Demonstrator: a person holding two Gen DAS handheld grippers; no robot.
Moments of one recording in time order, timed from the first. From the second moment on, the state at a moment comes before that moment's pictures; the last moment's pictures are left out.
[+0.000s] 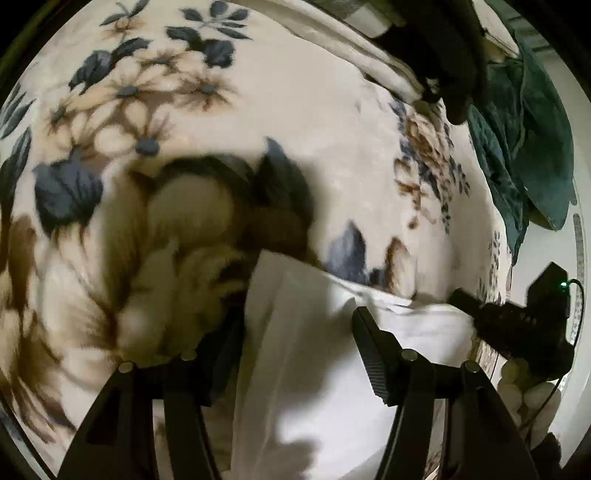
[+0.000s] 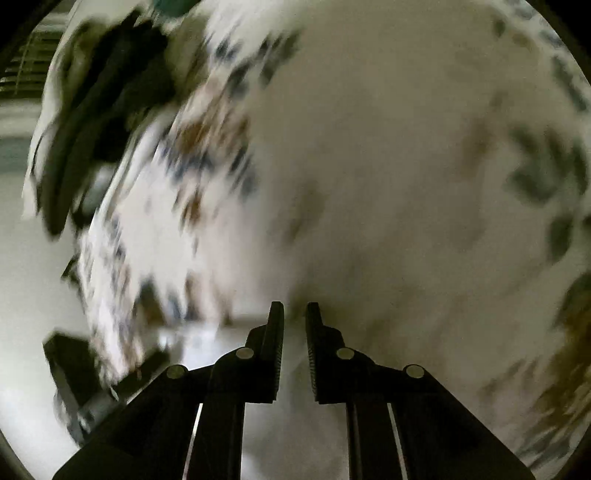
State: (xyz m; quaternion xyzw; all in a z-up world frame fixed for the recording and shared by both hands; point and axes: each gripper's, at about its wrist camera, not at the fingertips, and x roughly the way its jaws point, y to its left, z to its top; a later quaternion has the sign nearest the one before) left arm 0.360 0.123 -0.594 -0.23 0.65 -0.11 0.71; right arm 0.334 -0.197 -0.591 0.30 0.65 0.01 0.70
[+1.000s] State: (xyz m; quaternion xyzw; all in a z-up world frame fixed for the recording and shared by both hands) left arm 0.183 0.190 -0.564 -0.42 0.65 -0.04 0.63; right arm 0.174 -0.186 -0.566 0.39 0.70 0.05 0.60
